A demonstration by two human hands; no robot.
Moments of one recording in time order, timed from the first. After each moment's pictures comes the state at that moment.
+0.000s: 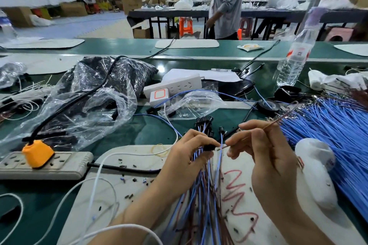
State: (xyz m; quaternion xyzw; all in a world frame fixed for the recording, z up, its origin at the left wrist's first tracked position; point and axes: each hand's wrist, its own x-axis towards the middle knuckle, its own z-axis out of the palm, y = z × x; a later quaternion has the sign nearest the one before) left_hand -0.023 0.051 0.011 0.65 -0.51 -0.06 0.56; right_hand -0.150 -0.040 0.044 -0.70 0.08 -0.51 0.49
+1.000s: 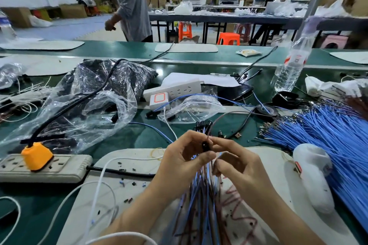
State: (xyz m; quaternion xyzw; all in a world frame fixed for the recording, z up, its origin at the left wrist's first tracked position) left_hand -0.030 0.054 0.020 0.53 -0.43 -0.18 0.71; right_hand -0.142 -0.050 0.023 -0.75 0.08 -0.28 0.59
